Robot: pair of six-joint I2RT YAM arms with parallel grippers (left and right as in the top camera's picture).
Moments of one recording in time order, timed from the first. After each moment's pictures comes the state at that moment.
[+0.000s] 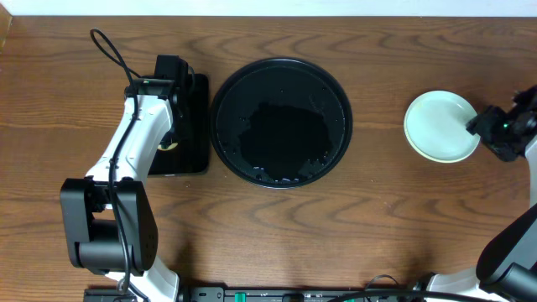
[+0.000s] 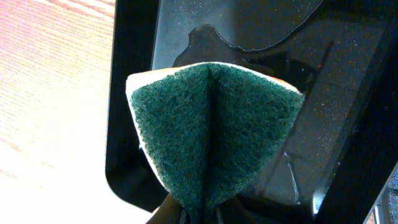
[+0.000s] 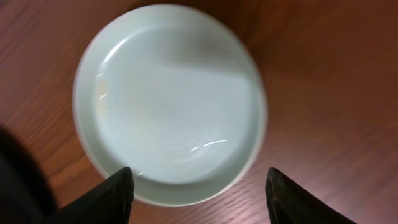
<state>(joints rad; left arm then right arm) -0.05 1.80 1.35 -0.97 -0.32 -0.26 -0.48 1.69 1.26 -0.73 -0.23 0.24</state>
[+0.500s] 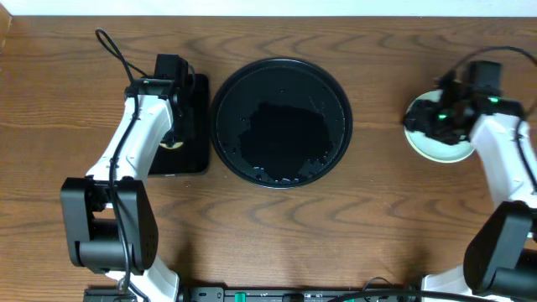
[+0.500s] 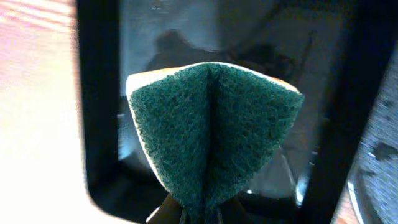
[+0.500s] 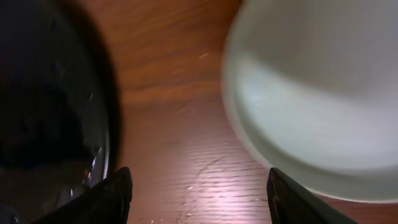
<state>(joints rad) -0.05 1.81 1.35 -0.95 -0.22 -0.15 -0.13 1.69 1.25 -0.78 -0.25 0.16</state>
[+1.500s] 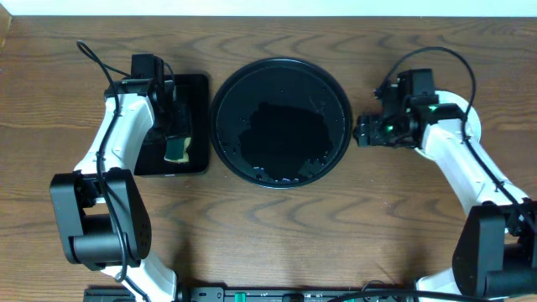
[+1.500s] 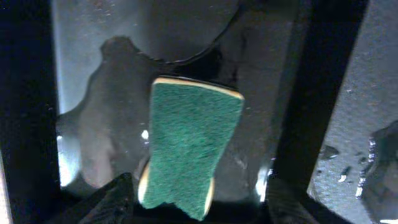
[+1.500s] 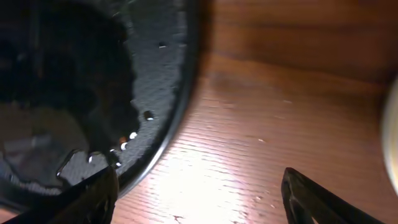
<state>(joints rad) 0.06 1.84 1.35 -0.90 0.04 -0.12 0.11 1.69 1.16 -0.68 -0.22 0.09</state>
